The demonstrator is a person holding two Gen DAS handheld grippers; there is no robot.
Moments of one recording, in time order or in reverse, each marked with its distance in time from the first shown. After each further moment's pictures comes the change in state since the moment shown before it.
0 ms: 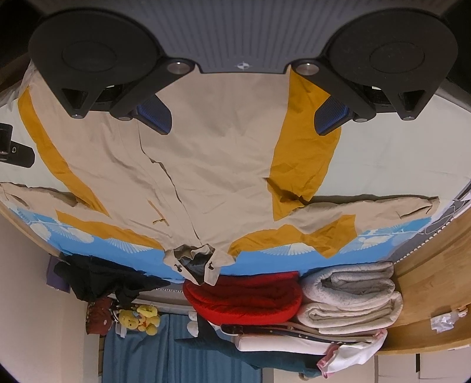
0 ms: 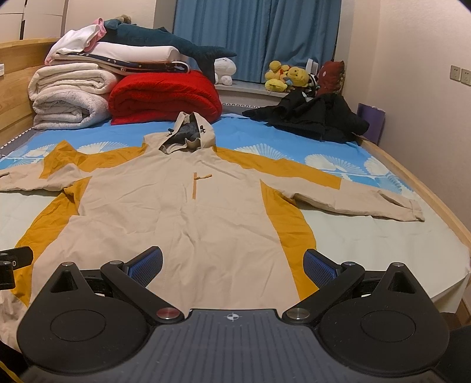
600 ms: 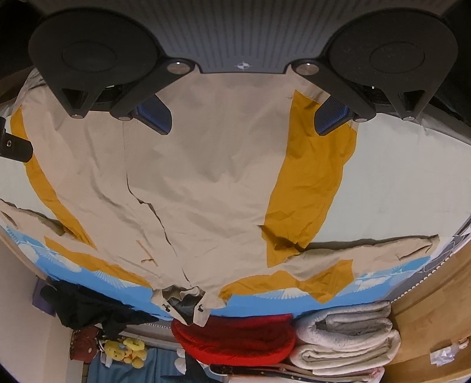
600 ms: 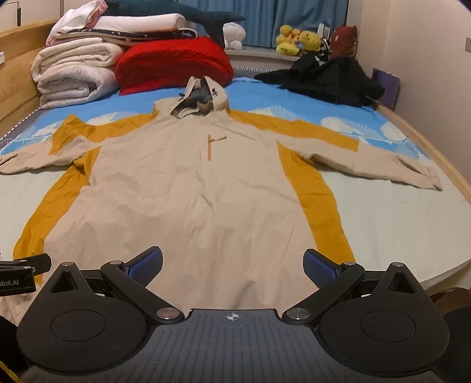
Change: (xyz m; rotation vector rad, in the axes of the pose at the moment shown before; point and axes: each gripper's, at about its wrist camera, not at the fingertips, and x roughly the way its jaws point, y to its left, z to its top) left arm 0.021 0.004 -0.019 -0.030 0.175 0.019; right arm 0.016 0.007 -0.012 0.025 0.160 0.065
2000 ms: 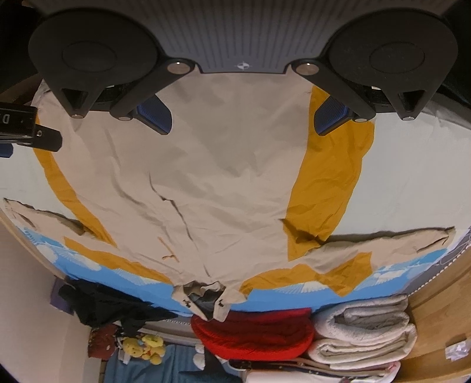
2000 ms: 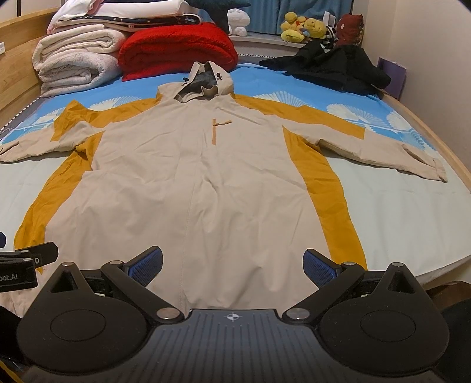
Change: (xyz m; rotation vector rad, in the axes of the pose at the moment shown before) left arm -0.006 -0.011 0.003 0.028 -0.031 -0.077; right arm 0.005 0.003 -0.002 -0.011 0.065 0.008
